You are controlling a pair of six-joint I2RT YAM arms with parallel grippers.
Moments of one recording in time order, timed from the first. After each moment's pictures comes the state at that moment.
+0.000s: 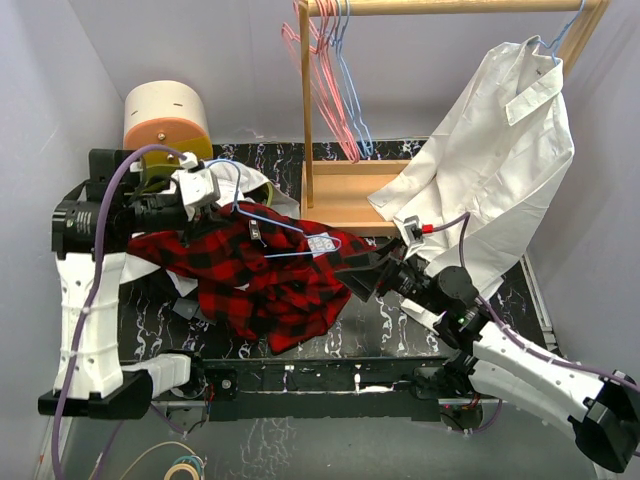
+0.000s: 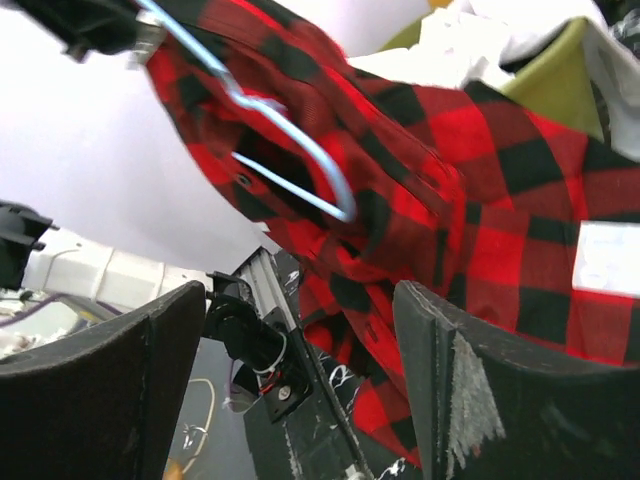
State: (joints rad) left arm -0.07 1.20 1.76 -1.40 0.96 0.94; right arm 0.76 0.72 0.37 0.57 -0.28 0.72
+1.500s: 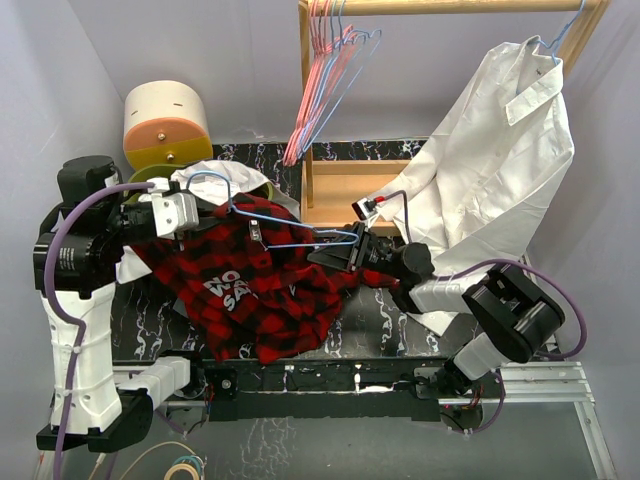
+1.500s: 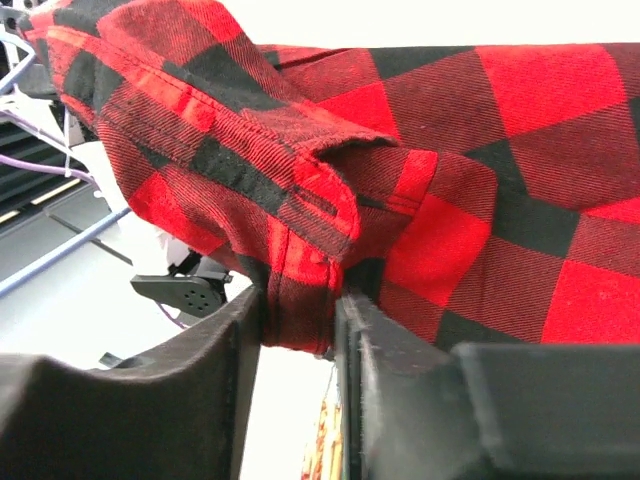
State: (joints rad) left arm -0.05 1.06 1.74 -1.20 1.18 0.96; right arm 0.67 1.51 0.48 1.49 -0.64 1.42
